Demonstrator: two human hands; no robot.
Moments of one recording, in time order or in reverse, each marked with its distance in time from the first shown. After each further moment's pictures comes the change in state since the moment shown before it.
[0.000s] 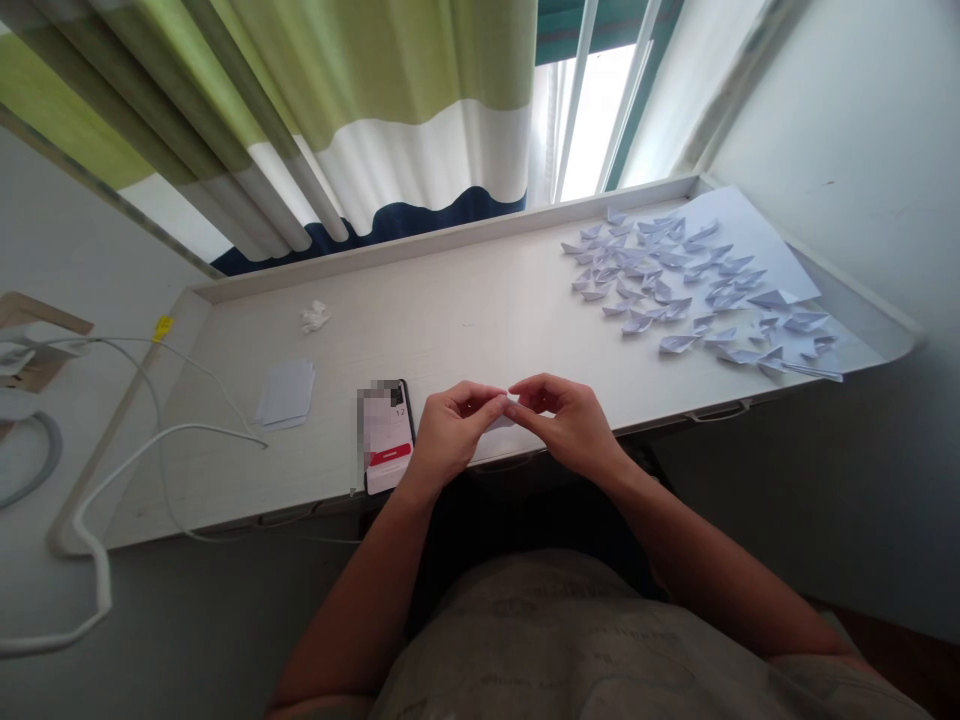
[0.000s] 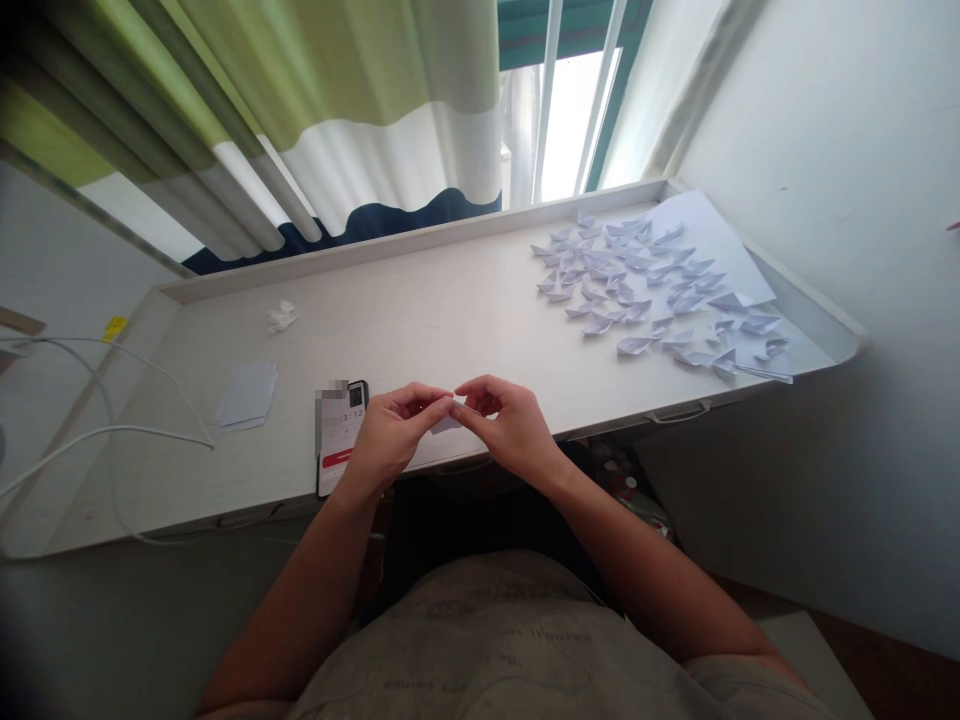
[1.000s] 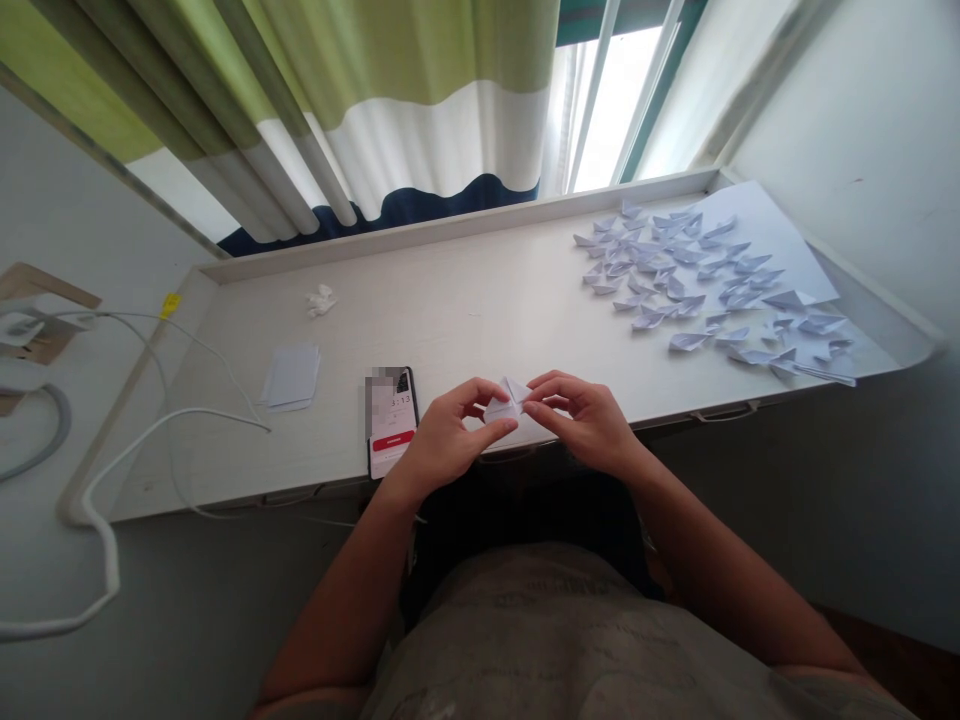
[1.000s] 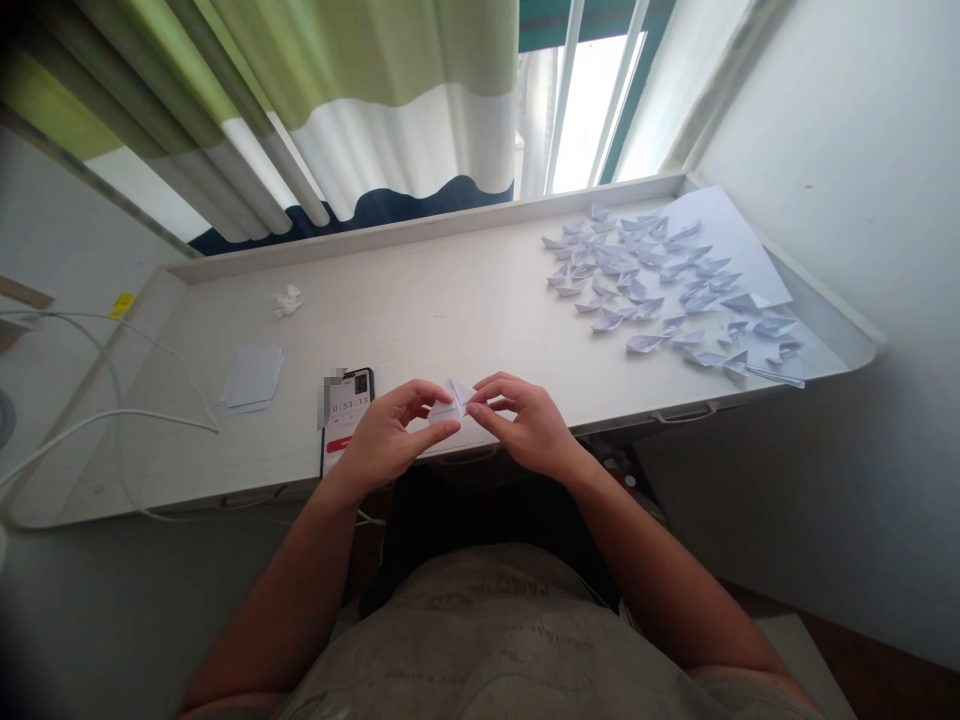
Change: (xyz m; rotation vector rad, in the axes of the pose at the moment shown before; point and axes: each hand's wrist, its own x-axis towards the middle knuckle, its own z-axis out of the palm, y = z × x) left_hand -0.019 0.013 -0.014 0.190 -0.145 0.111; right_hand -0.007 0.002 -0.019 0.014 -0.154 -0.066
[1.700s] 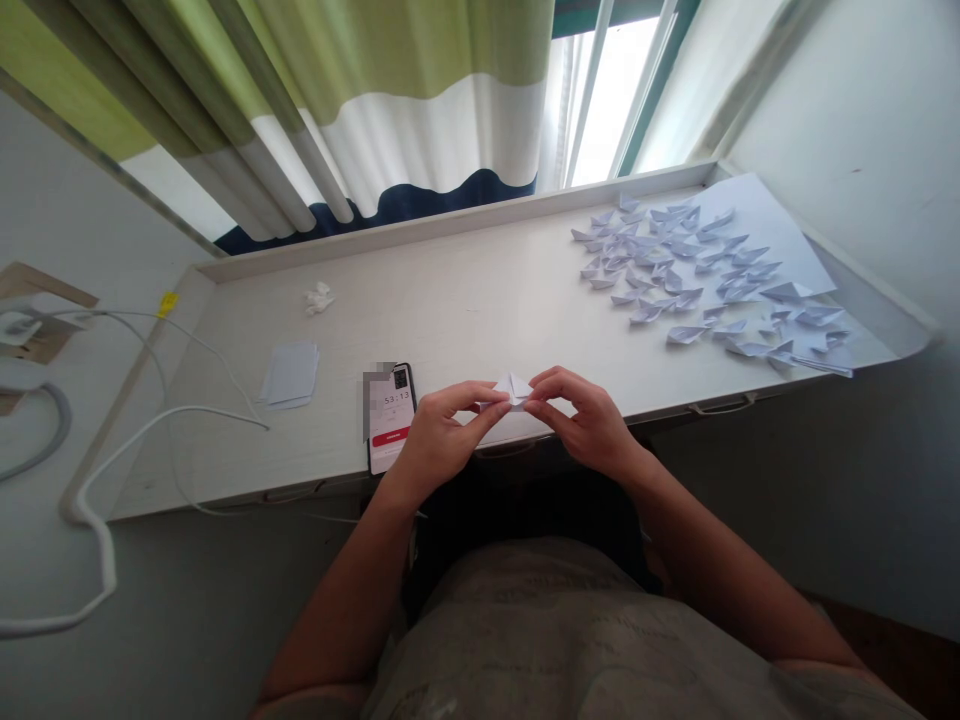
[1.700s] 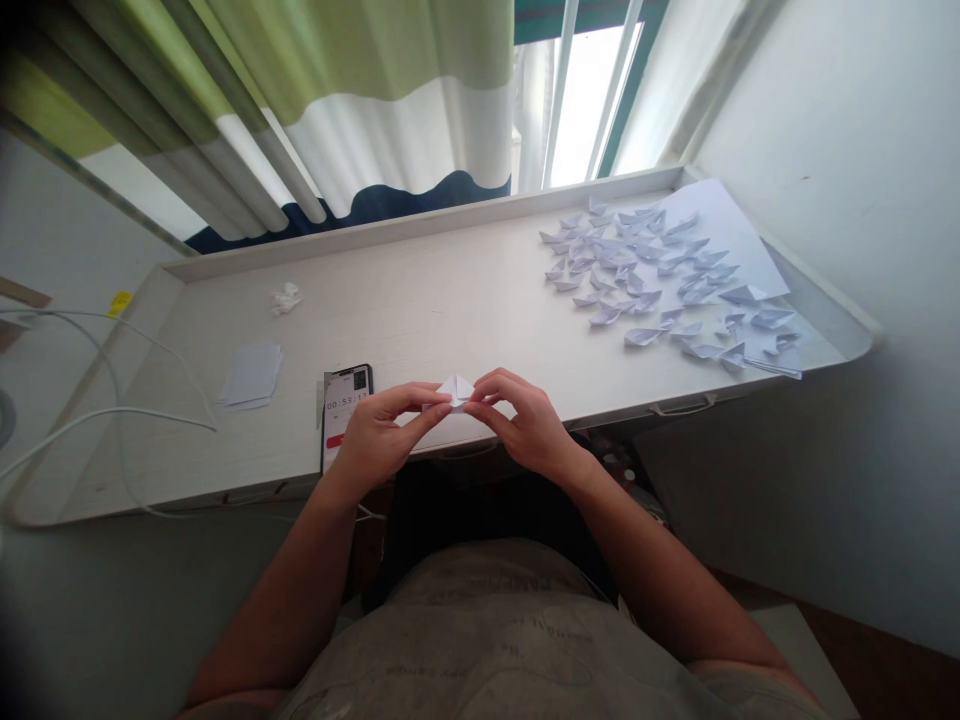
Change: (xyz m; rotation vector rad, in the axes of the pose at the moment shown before) left_hand -0.006 -0.001 0.000 0.146 0.065 0.172; right_hand -0.005 0.005 0.000 -0.183 0.029 -0.254
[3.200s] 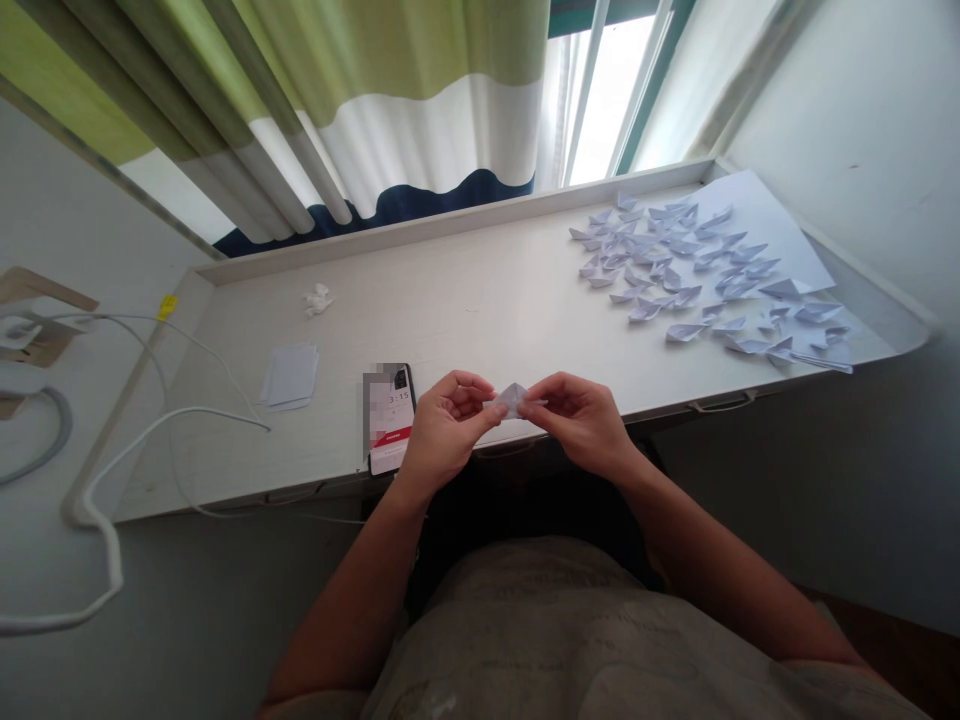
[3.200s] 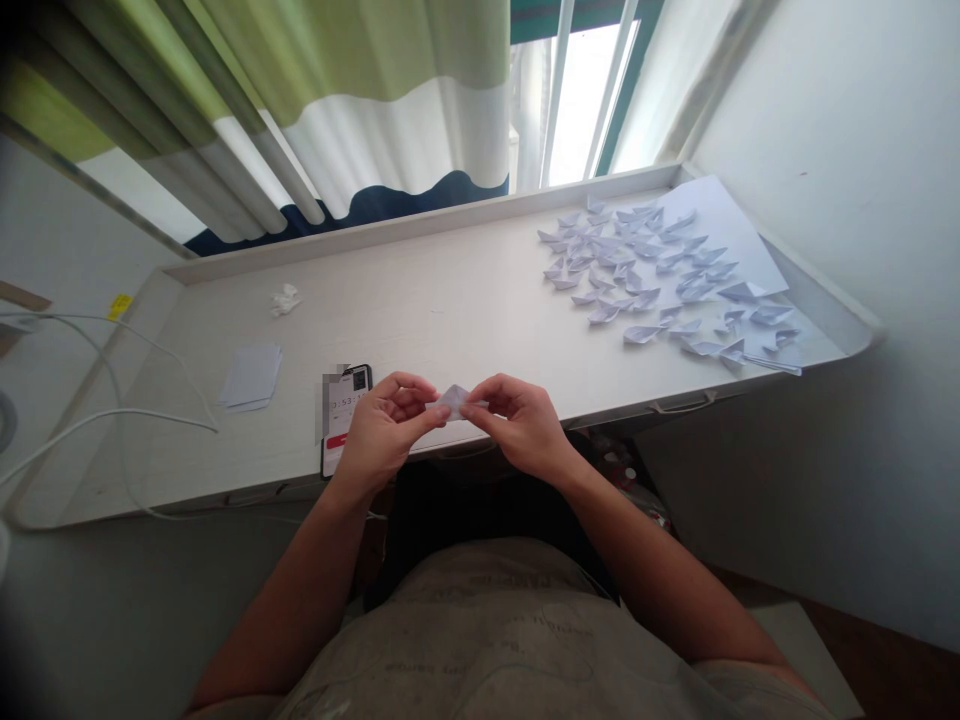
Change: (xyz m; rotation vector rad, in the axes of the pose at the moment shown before) left_hand -0.002 -0.006 0.011 -0.368 0.082 -0.275; right_hand -0.005 -0.004 0.014 0.366 0.062 0.311
